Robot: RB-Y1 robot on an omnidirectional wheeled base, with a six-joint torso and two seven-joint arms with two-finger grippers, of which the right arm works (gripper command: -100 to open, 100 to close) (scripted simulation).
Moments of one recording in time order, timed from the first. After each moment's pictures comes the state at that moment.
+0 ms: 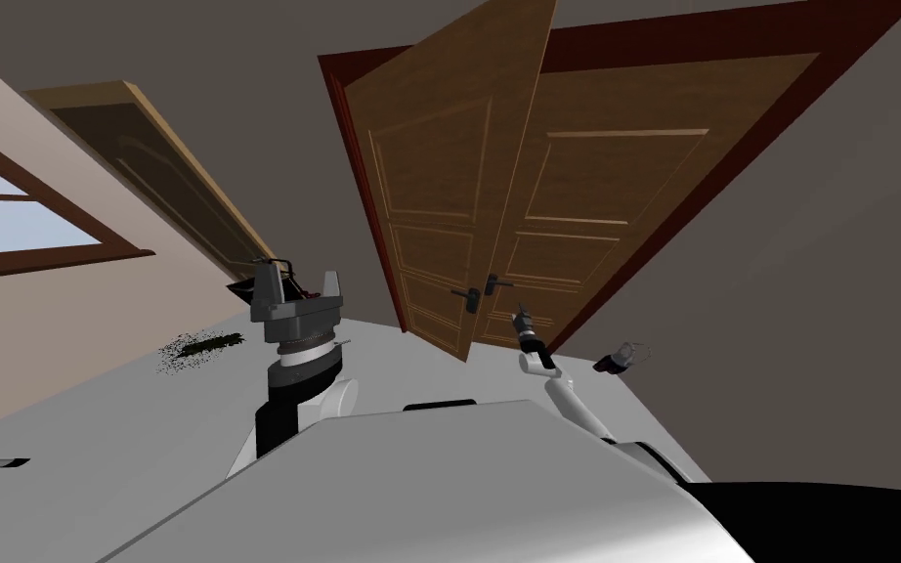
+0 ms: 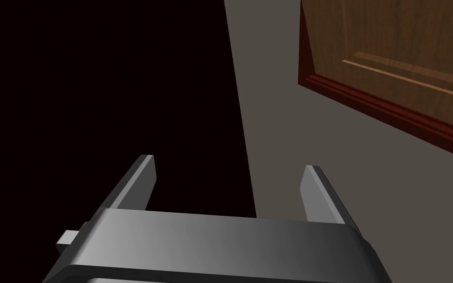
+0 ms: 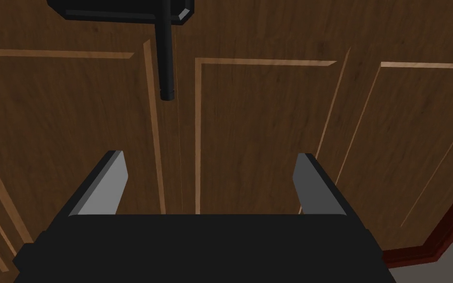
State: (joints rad) arm -0.04 -0.43 -0.01 -1.11 -0.44 -0.51 0.00
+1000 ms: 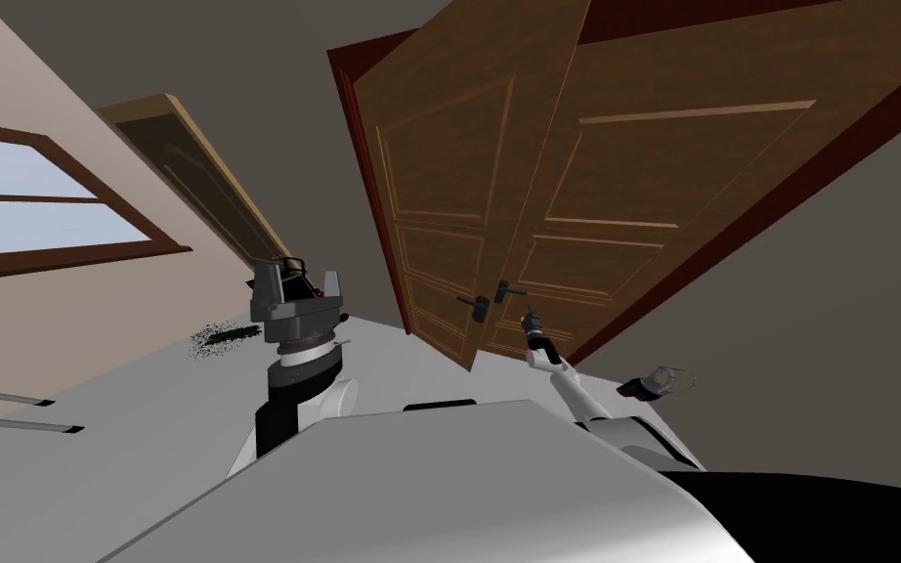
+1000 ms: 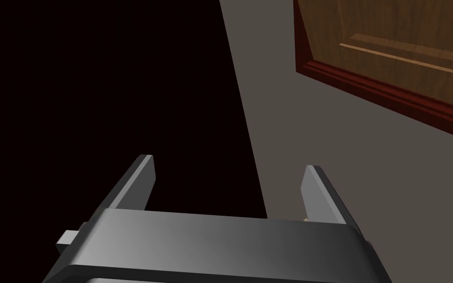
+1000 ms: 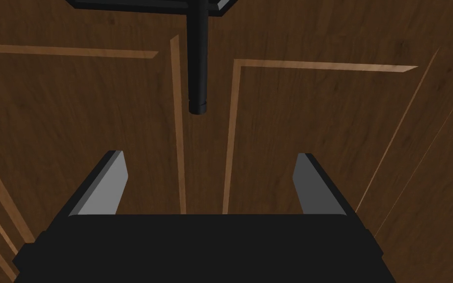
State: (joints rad) arm -0.15 -0.50 -0.02 -0.87 -0.52 -0.50 -0.03
